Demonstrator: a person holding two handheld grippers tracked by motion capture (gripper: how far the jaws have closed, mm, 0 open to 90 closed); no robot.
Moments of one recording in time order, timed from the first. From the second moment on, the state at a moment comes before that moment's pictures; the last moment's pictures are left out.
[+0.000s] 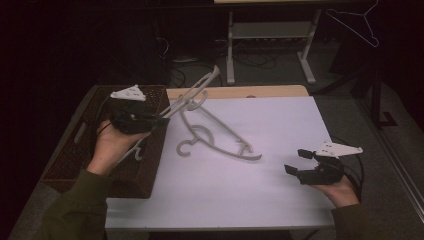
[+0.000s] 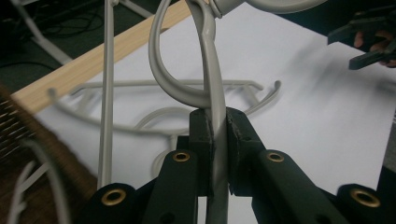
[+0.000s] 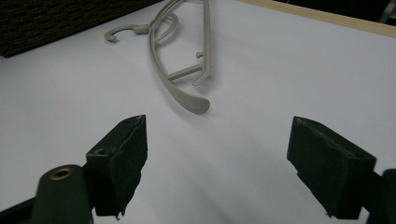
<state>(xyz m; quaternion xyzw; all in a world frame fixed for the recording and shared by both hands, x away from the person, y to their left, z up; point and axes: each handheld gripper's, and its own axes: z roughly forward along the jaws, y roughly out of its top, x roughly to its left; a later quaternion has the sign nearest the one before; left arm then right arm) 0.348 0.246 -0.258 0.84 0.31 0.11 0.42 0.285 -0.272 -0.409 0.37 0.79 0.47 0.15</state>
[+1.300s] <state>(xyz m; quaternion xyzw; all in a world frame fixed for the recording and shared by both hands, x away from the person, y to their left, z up) 0.323 0.409 -0.302 0.85 0.36 0.13 0.35 0.287 -0.271 -0.412 0.37 0.79 0.47 0.16</state>
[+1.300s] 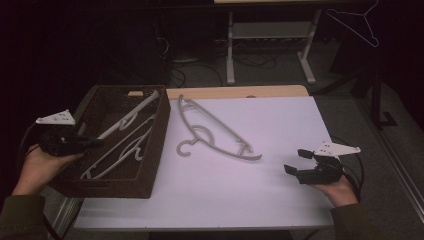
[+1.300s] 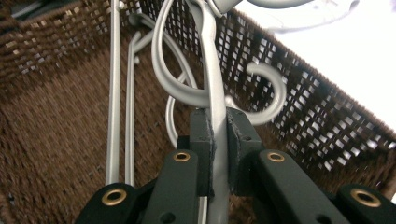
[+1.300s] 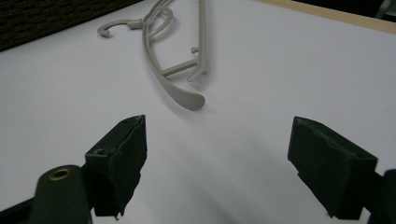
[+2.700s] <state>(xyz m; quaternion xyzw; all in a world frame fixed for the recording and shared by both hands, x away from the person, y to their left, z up) 0.338 0.374 -0.311 0.81 0.38 0.12 0.43 0.287 -0.271 -0.410 0.37 0.79 0.47 0.16</state>
